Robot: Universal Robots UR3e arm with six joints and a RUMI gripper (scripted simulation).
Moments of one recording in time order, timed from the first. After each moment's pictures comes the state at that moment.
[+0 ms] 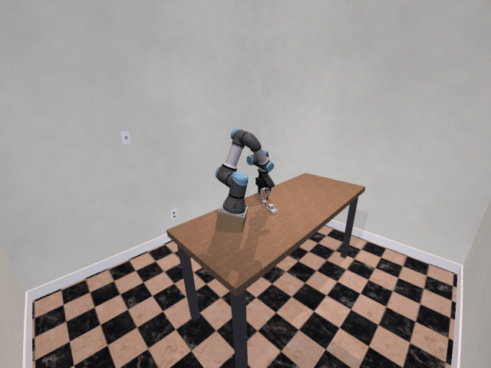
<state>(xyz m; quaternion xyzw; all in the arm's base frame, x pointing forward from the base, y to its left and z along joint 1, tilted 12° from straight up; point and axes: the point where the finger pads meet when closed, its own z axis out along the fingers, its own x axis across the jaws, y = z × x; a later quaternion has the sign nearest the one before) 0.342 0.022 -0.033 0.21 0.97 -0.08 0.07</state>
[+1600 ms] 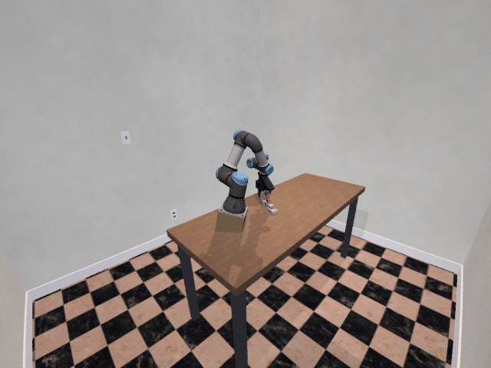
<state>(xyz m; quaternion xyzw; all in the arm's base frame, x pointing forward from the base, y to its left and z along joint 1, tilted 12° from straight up) 0.344 0.019 -0.053 0.21 0.97 -0.08 0.07</state>
